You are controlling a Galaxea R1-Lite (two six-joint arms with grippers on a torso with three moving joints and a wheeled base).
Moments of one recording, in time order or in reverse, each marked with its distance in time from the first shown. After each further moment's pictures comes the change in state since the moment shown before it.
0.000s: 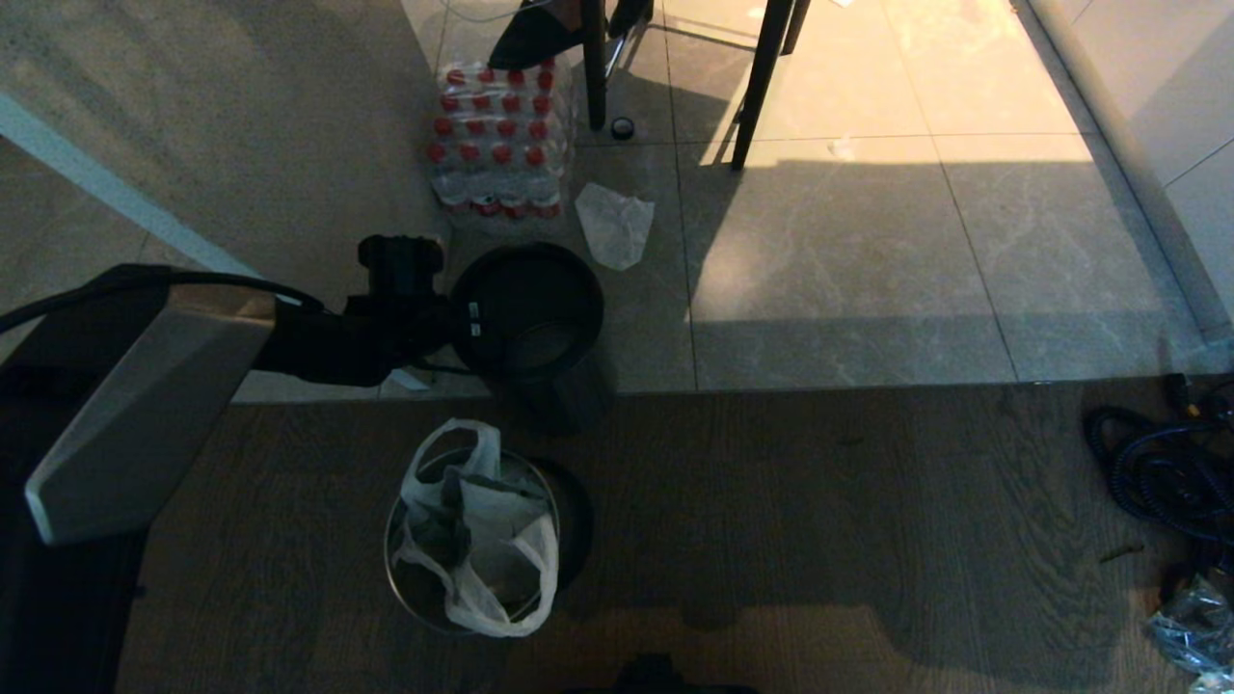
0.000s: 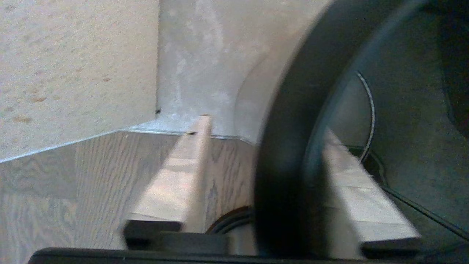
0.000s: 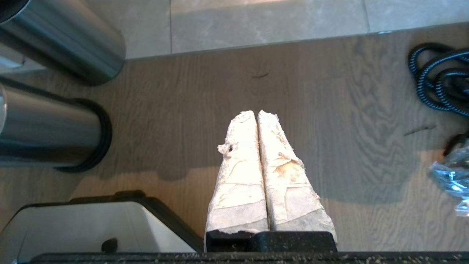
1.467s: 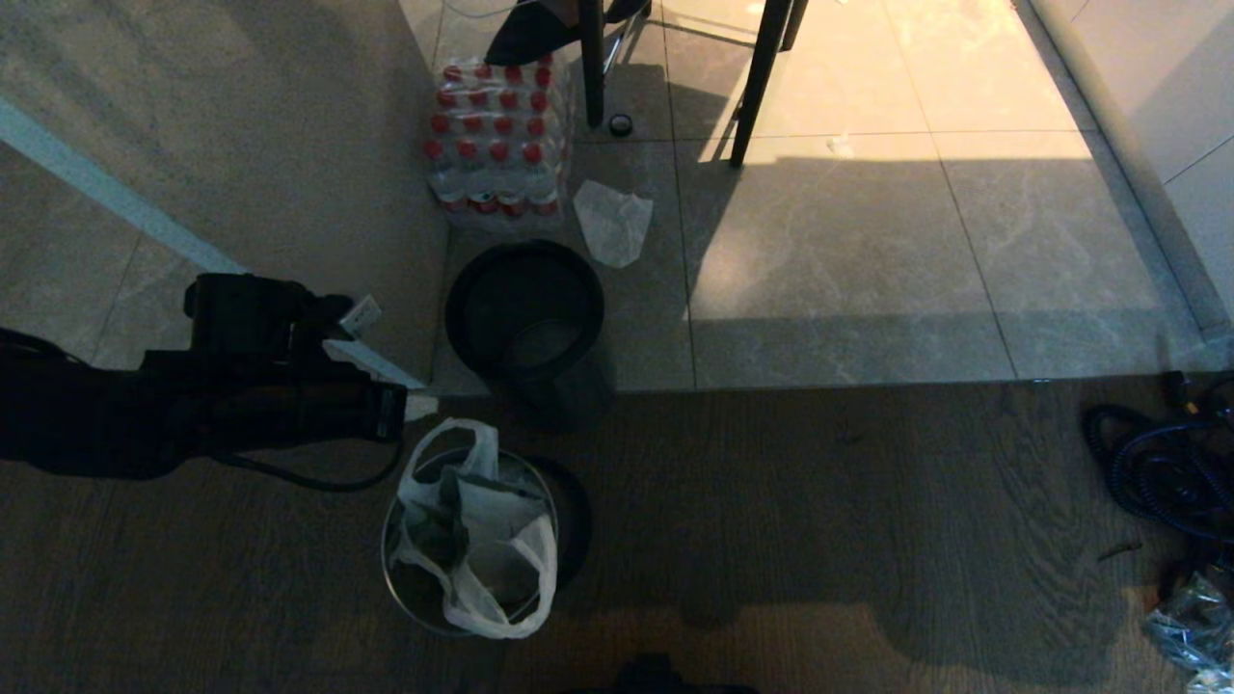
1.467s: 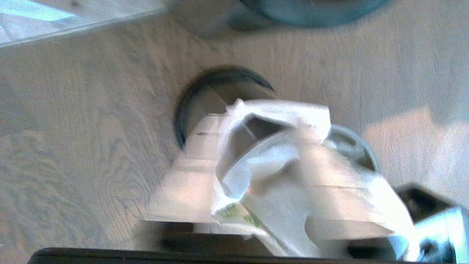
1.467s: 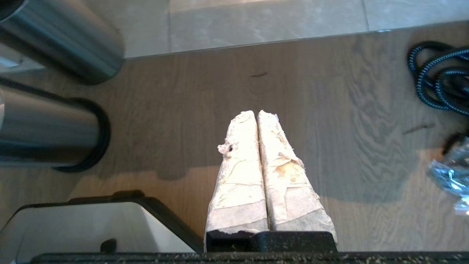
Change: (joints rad) left arm 0.120 -0.545 0.686 0.063 -0.493 0.212; right arm 0.001 0.000 0.000 0.000 -0.001 0.000
